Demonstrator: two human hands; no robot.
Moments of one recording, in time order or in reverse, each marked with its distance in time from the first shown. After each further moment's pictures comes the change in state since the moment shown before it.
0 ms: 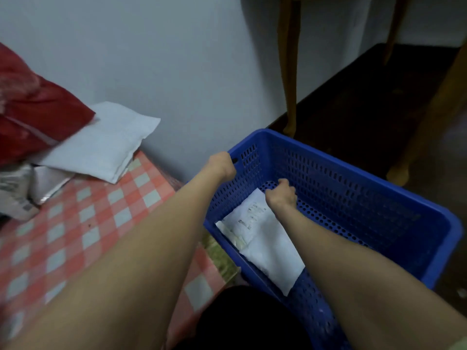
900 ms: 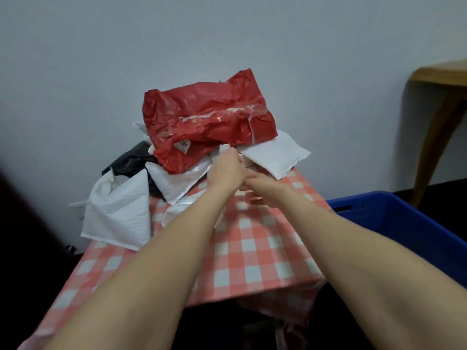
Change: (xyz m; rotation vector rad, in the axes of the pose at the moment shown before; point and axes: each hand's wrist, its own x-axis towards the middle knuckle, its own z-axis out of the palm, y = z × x) left_hand -0.242 -0.235 -0.104 -0.299 0.817 -0.319; right_hand -0.293 -0.182 0.129 -0.015 -0.910 -0.587
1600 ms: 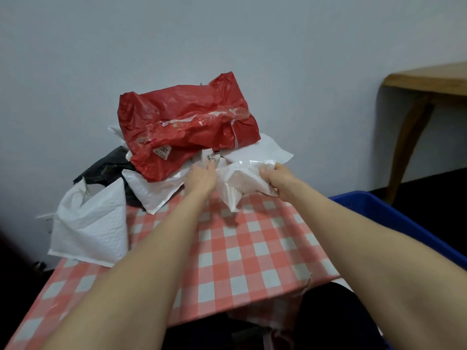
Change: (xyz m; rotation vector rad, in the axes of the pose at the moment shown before) left_hand 0.034 -0.040 0.032 -0.355 -0.075 -0.397; right_hand 0.011 0.008 -0.064 0.147 0.384 -0.076
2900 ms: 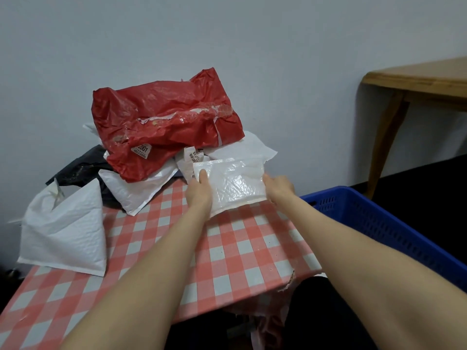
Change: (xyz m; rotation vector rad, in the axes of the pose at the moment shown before) left_hand -0.025 -0.007 0.044 -0.349 -0.018 -0.117; right_hand -0.005 0.029 -0.031 -0.495 0.230 0.119
